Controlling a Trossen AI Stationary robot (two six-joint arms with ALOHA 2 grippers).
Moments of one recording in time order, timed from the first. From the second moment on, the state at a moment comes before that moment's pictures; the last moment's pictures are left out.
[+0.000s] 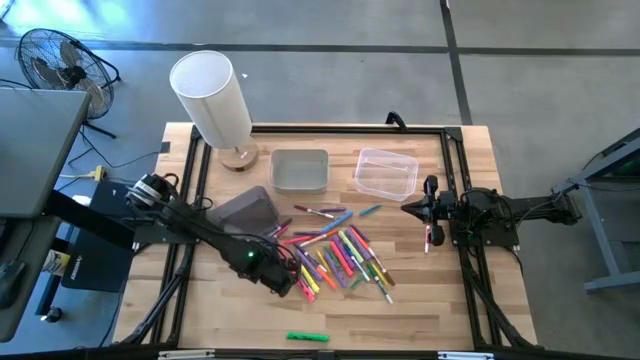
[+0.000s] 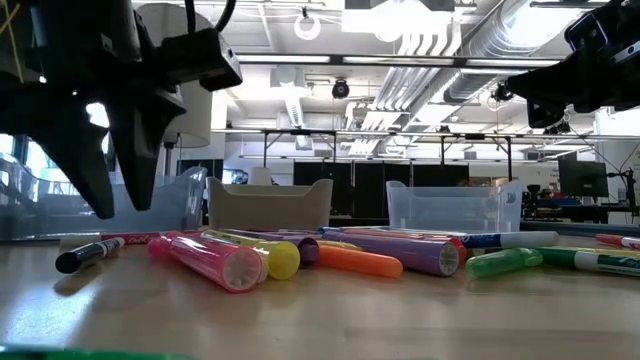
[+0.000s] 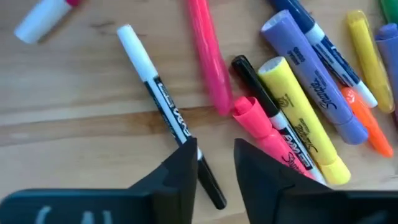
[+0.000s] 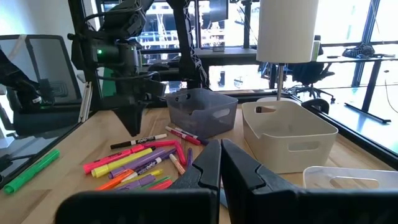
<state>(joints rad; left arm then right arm) -0.52 1.75 1.13 -0.70 -0.17 -2.05 0.08 0.04 0.01 0.05 0.12 0.04</state>
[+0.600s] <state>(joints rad) -0.52 1.86 1.14 -0.72 -0.04 -2.10 0.08 0.04 0.01 0.05 0.12 0.04</state>
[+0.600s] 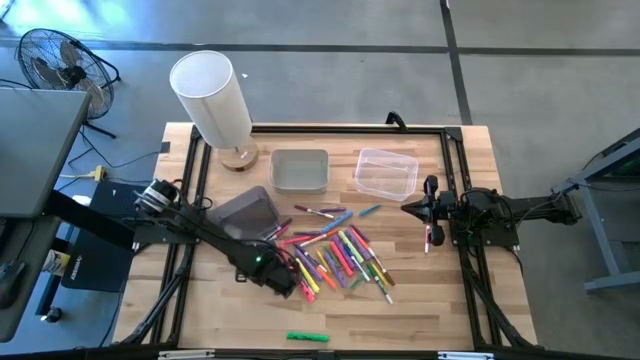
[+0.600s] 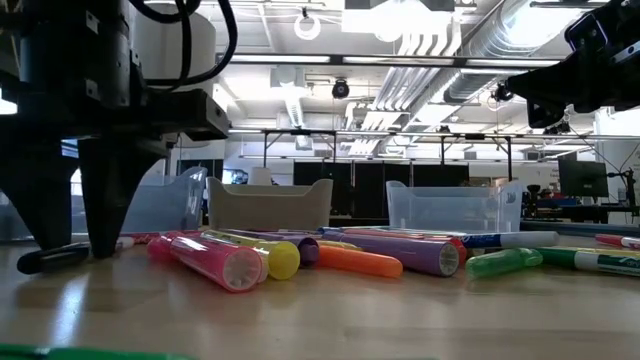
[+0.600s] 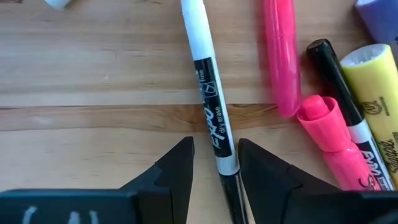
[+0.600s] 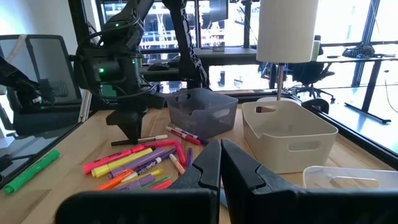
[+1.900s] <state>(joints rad) -0.54 1.84 1.30 -1.03 0.08 -1.99 0.08 0.04 0.01 0.05 0.12 0.04</state>
